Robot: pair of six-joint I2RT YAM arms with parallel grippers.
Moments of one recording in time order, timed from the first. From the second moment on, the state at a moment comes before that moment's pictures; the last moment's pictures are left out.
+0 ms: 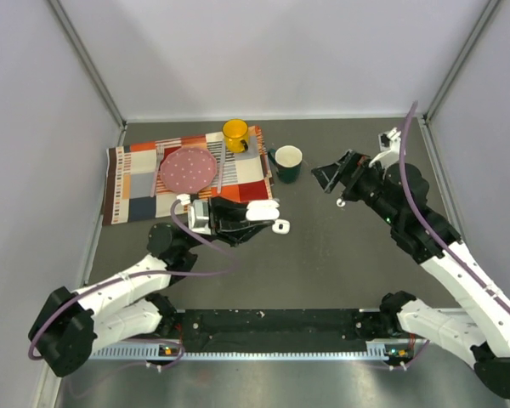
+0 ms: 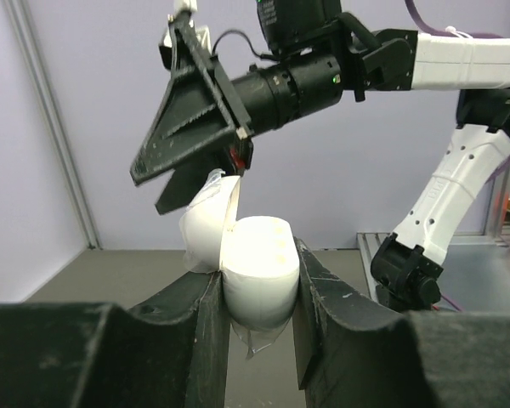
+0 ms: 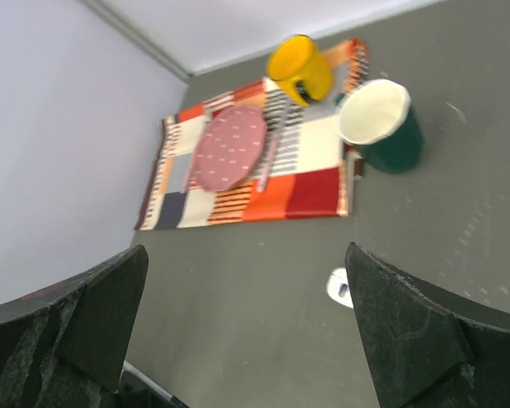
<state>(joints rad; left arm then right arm) -0.71 1.01 0.45 1.21 0.67 -0.33 0.60 0.87 1.01 -0.29 0.06 0.66</state>
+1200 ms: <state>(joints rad) -0.71 0.80 0.43 0.96 0.57 -0.21 0.01 1.36 0.76 -0.33 -0.23 0.76</state>
